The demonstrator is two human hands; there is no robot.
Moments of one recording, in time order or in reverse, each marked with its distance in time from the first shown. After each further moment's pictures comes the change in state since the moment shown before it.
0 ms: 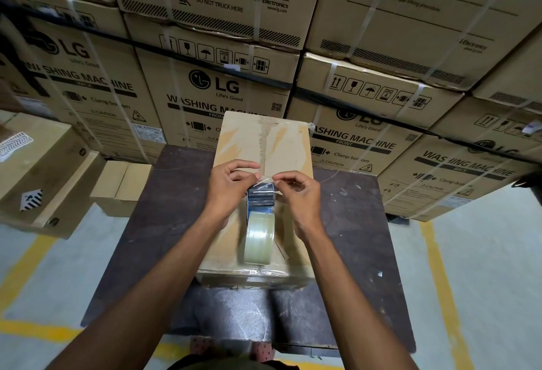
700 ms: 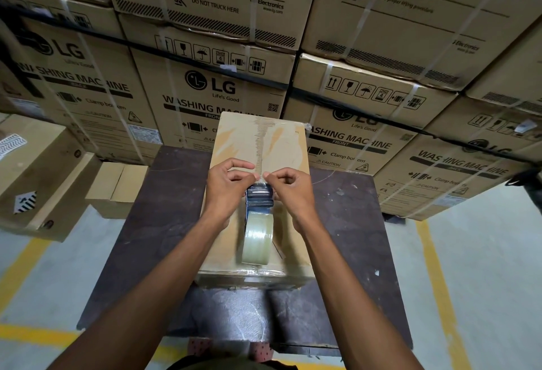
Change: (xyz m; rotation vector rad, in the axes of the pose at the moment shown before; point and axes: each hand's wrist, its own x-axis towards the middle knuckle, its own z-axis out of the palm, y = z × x) left_hand -0.002 0.000 0.005 0.040 0.071 -0.016; right_hand 0.014 -0.007 0.007 -0.173 -0.004 0.096
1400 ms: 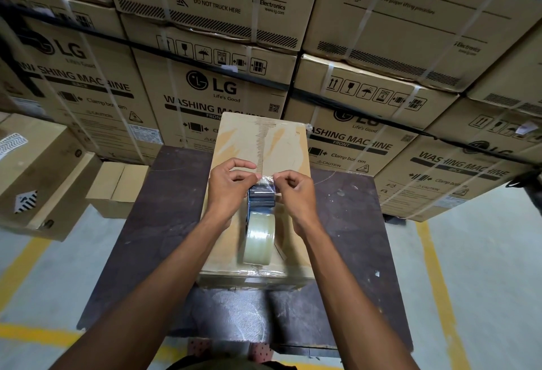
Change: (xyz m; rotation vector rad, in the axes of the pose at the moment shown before) left_hand 0.001 -0.001 0.002 0.011 -0.008 0.007; right_hand -0.003 0.007 -0.001 0.038 0.011 -0.012
